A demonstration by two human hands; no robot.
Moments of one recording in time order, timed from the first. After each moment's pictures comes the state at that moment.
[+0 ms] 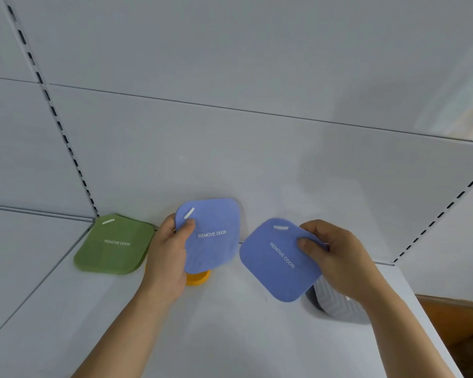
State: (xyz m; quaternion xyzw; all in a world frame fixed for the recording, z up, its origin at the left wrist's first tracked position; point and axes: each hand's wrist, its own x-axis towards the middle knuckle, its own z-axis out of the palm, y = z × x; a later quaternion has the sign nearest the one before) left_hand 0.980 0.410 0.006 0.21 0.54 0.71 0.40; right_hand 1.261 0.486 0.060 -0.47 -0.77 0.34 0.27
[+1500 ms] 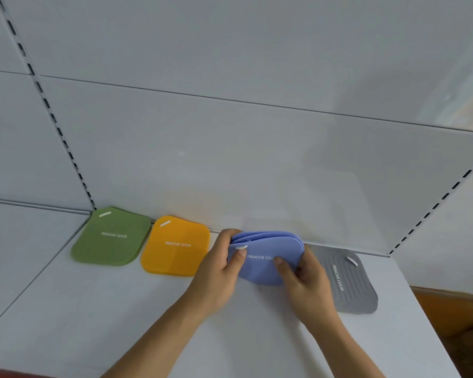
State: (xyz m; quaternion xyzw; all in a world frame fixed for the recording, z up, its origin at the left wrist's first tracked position) left_hand 1.048 0.401 -0.022 0.53 0.60 0.51 0.31; right_hand 1.233 0.448 -0.026 -0.48 -0.63 0.43 0.43
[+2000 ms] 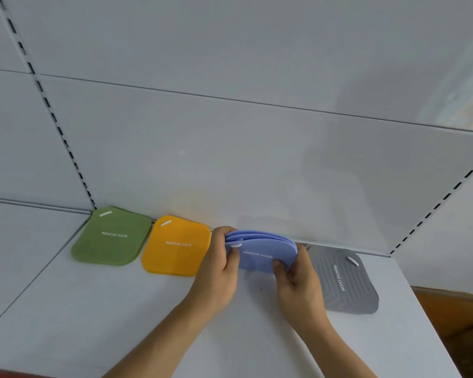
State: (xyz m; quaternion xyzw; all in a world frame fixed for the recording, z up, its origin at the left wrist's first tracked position) left_hand 1.052 0.406 -0.028 0.50 0.62 0.54 0.26; right_hand 1.220 0.441 -0.031 -0.49 -0.67 0.36 0.42
